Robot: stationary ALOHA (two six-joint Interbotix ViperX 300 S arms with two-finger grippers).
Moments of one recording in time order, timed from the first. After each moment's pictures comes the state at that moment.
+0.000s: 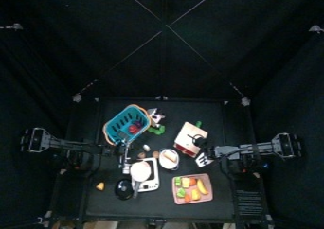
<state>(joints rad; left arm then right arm) 0.07 -0.39 1.16 0.23 -0.63 -0.08 -0.01 -0.43 0.95 -0.01 0.76 0.98</state>
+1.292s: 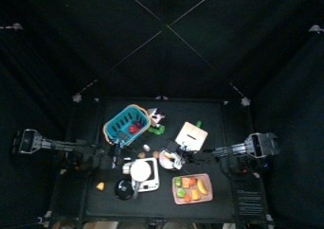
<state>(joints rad) 0.07 -0.54 1.26 0.26 -0.45 -0.08 0.03 -0.03 0.64 -0.61 0.44 0.98</state>
